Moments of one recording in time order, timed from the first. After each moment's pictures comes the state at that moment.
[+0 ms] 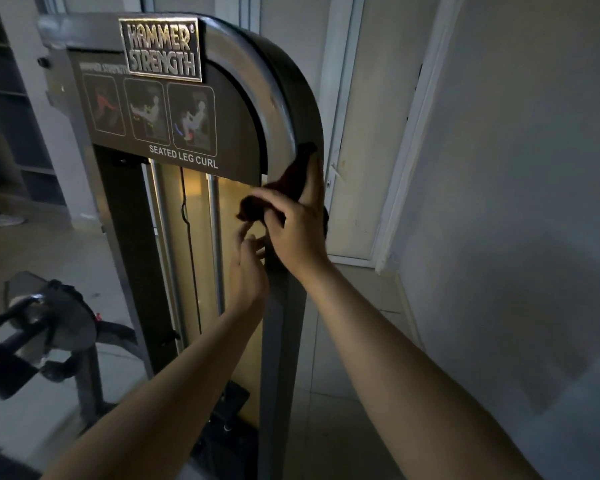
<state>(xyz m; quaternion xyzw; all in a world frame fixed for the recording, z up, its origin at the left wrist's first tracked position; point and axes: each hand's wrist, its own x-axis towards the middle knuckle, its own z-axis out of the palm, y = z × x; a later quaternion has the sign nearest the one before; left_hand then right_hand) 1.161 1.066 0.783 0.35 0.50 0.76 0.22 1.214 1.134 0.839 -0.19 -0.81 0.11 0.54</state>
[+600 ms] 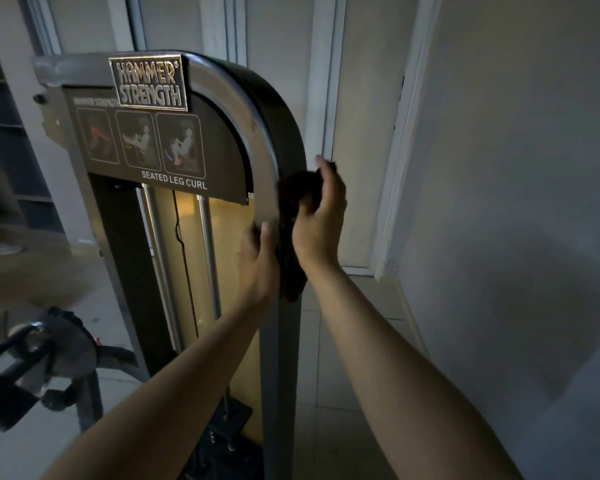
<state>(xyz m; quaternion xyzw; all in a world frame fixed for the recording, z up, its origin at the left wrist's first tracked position) 1.178 1.075 0.817 0.42 0.49 0.74 0.20 1.246 1.136 0.877 -0.24 -0.66 0.26 0.66</state>
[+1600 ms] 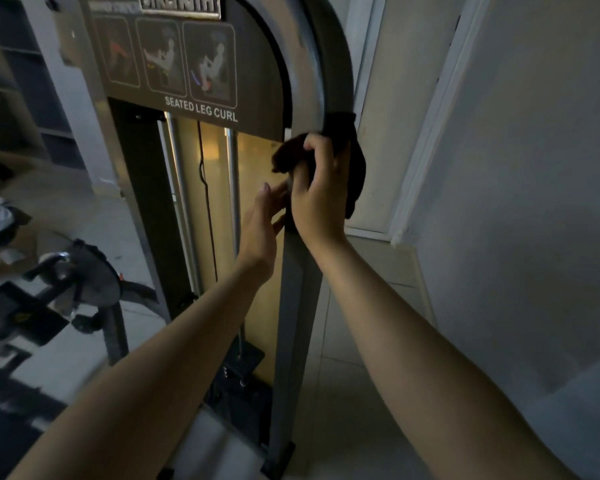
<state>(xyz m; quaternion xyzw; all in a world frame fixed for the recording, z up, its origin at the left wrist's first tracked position) 1.147 1.056 0.786 0.40 0.47 0.74 0.25 1.209 1.122 0.832 -0.21 -0.73 0.16 0.62</state>
